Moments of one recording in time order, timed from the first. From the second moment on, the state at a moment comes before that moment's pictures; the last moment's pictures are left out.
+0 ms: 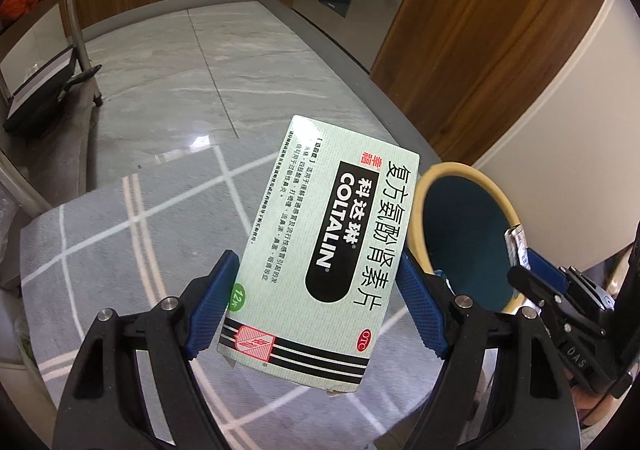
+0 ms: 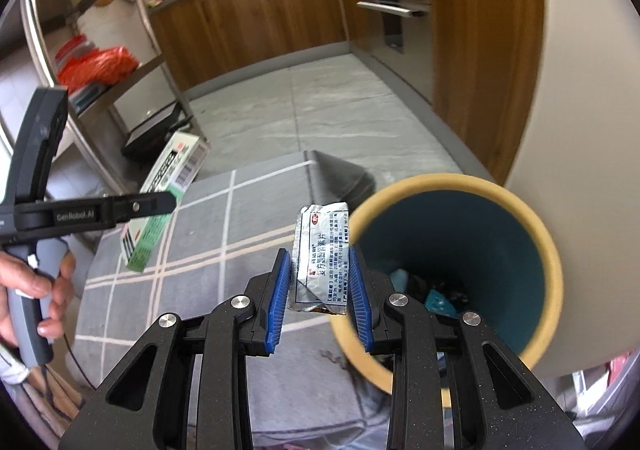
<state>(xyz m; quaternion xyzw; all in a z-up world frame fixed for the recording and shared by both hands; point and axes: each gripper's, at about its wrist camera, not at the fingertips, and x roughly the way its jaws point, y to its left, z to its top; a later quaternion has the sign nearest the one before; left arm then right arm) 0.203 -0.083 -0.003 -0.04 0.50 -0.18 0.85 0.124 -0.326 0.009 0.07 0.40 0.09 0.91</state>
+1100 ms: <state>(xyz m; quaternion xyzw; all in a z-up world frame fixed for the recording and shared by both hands) 0.198 -0.272 -0.068 0.01 0.57 -0.31 0.76 0.089 -0.438 -0.001 0.16 0.39 -0.02 0.91</state>
